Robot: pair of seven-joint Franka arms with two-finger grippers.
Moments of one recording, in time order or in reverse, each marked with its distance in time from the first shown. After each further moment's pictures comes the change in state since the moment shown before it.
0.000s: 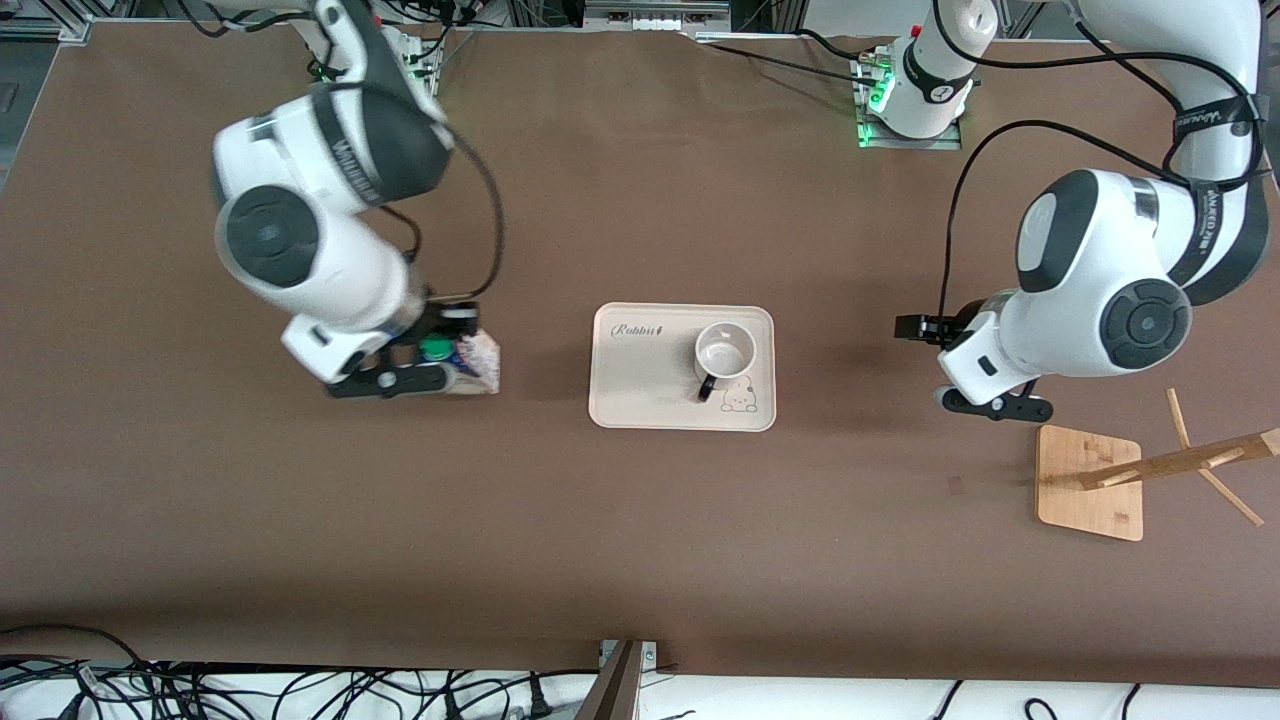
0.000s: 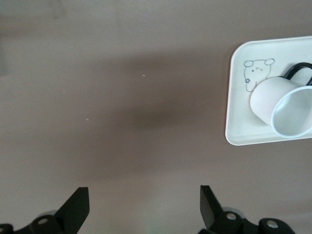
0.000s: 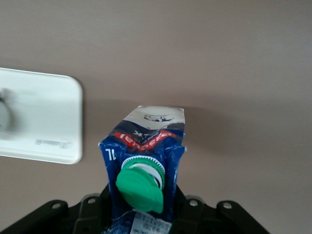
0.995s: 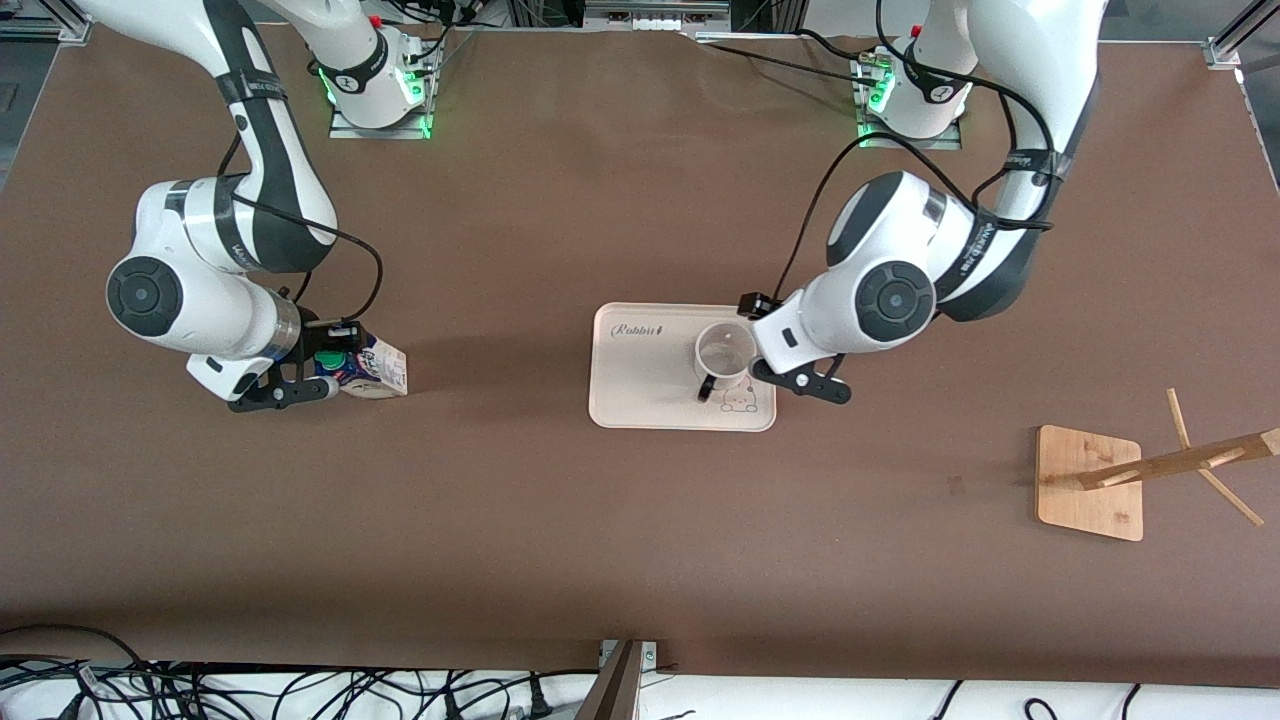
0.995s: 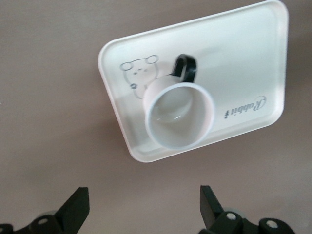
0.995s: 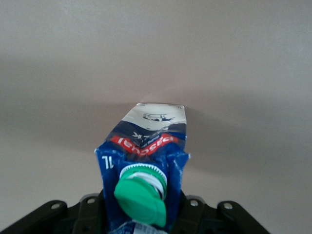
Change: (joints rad) left arm -0.018 0.108 -0.312 -0.001 0.008 0.203 -0.122; right arm -0.097 -0.127 -0.112 -0.538 0.019 0.371 -0.307
